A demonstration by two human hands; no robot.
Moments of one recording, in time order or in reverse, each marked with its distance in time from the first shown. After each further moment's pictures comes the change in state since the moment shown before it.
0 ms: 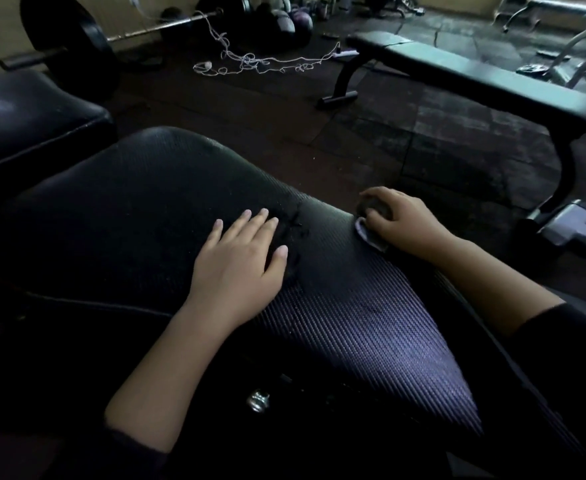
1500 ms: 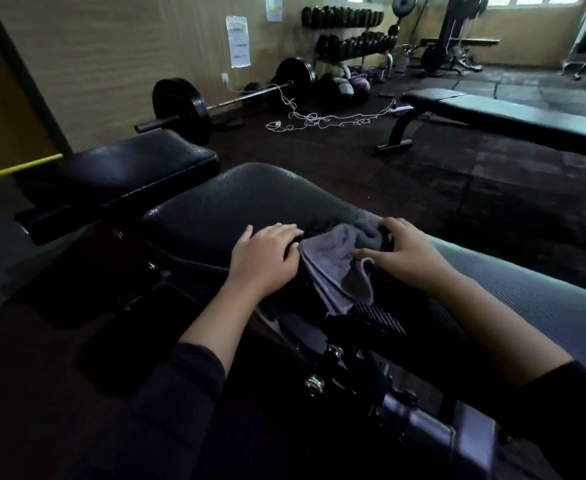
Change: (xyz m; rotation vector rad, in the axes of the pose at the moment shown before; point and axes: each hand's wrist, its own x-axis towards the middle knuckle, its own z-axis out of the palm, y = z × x) left_hand -0.038 -0.049 -0.019 -0.018 0.164 -0.068; right_hand -0.073 -0.101 0.013 0.105 -0.006 0.001
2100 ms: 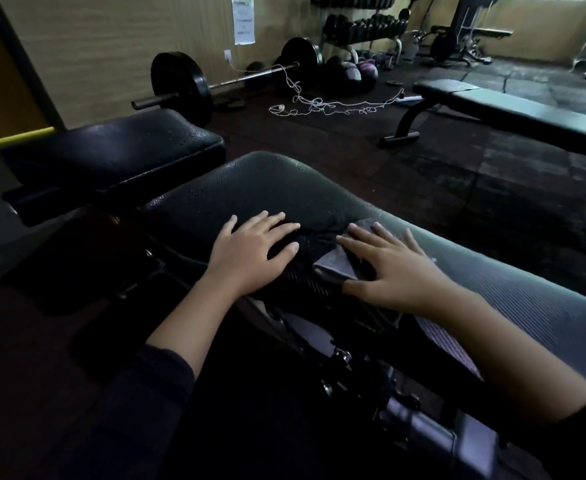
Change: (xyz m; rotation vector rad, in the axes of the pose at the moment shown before) left_hand 0.005 -0.049 -0.009 0.061 -0.076 0.016; right_hand -0.003 -0.048 0.015 -0.360 -0.299 -0.175
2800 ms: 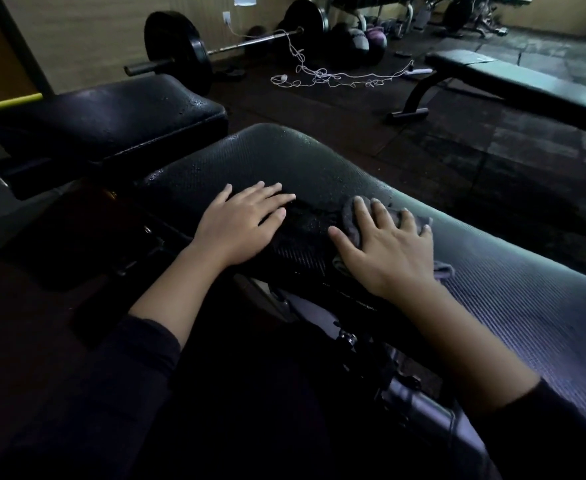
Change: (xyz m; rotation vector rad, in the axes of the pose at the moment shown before) left_hand 0.012 -0.031 -0.004 -0.057 -0.033 0.024; right_hand 0.027 -0.027 0.030 -0.072 0.174 0.295
